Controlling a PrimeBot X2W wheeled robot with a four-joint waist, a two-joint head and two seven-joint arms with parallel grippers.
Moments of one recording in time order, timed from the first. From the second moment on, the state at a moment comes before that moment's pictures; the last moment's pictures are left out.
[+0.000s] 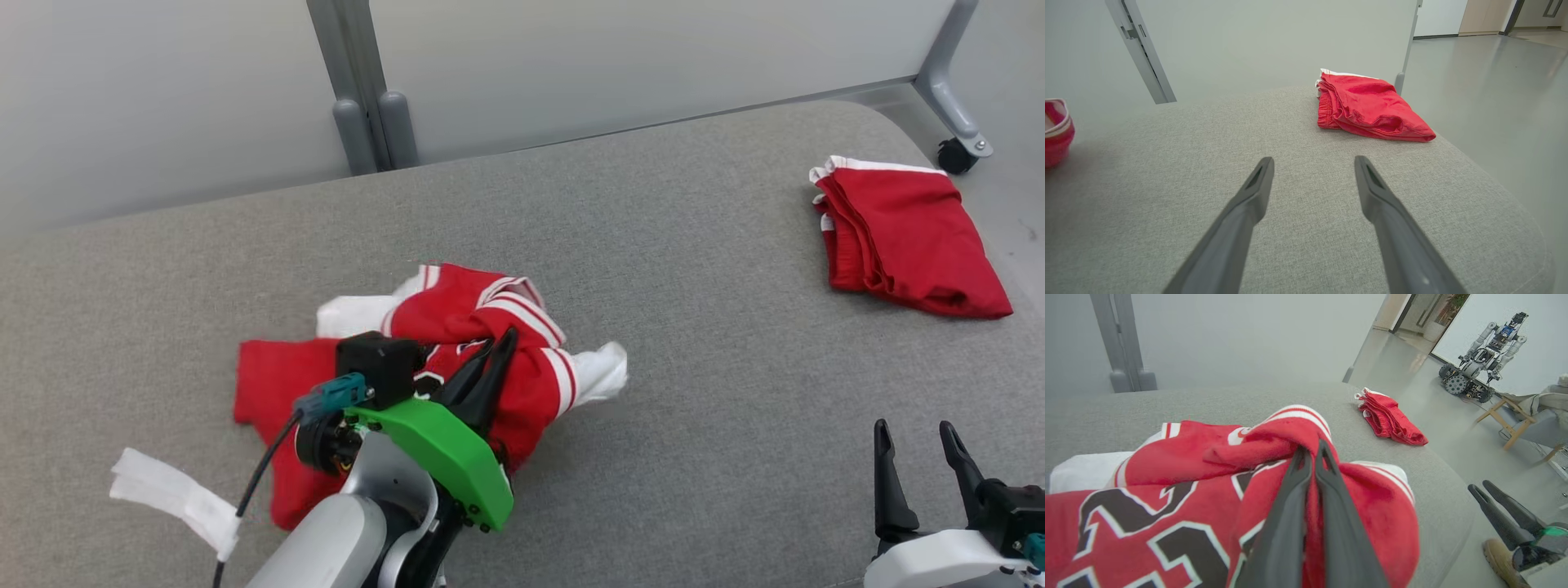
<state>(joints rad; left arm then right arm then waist) -0.30 0.21 -0.64 -0.01 -0.70 0.14 0.17 0.10 -0.05 -0.19 0.18 0.09 0.13 -0.26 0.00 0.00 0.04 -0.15</state>
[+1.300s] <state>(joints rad) -0.82 0.11 -0.51 0.83 -0.67 0.03 -0.26 -0.02 -0.05 -0.19 0.19 0.12 0.13 -0.26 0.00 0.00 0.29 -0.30</state>
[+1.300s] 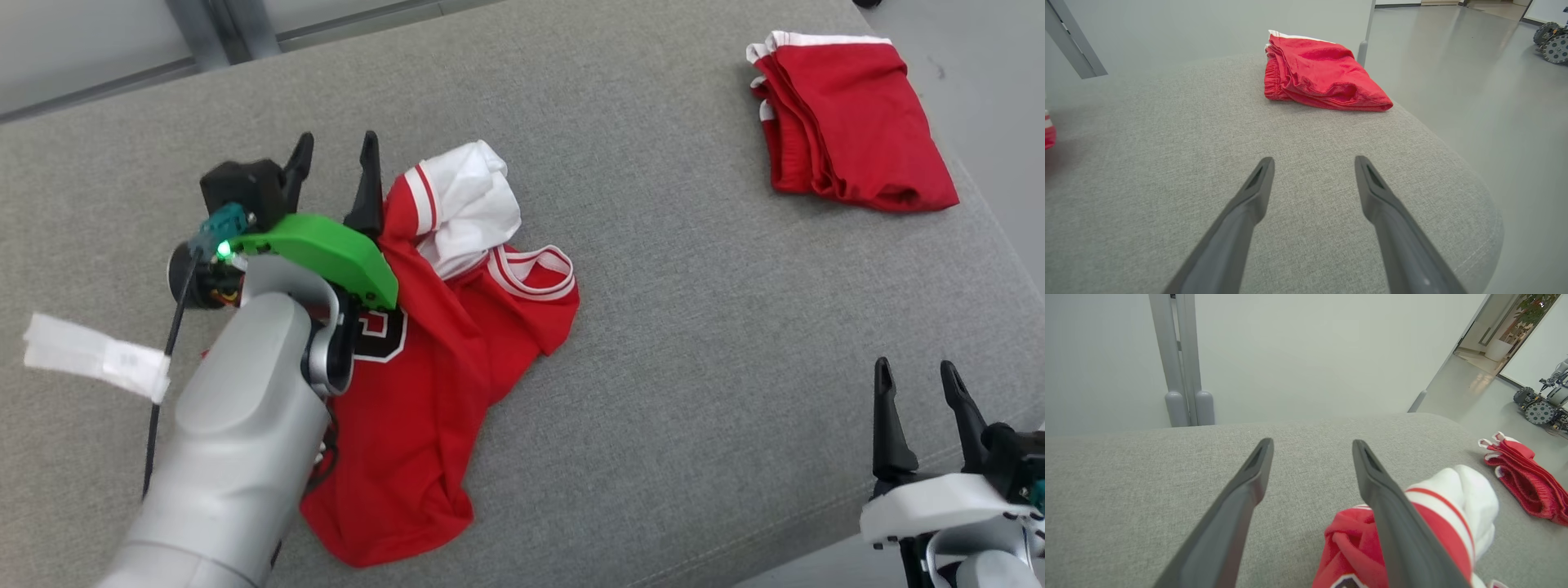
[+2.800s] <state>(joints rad) 0.07 0.37 -0.68 -0.12 -0.73 0.15 0.18 0.13 -0.05 -0.23 0.18 0.09 0.13 -0.26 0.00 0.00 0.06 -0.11</state>
